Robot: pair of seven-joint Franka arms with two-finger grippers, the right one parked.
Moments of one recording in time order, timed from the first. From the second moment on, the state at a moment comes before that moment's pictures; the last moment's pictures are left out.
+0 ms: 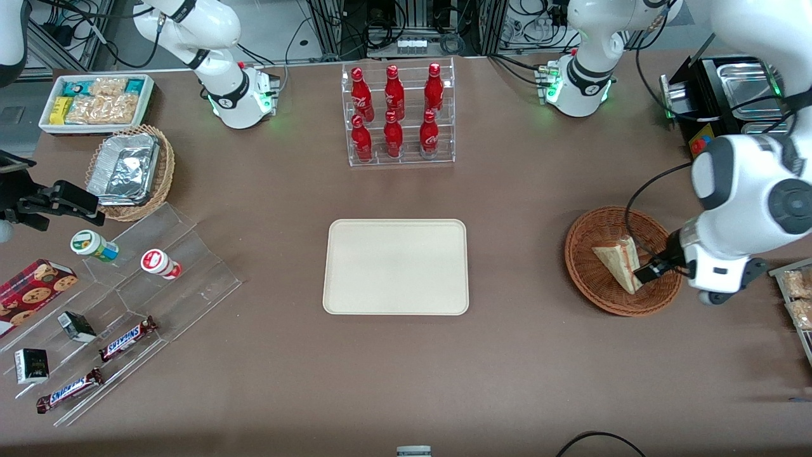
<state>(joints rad) 0.03 0.27 -0.07 -1.85 0.04 2.06 -0.67</state>
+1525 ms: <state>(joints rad) 0.04 0.22 -0.06 -2.19 0.19 2.38 -0.79</state>
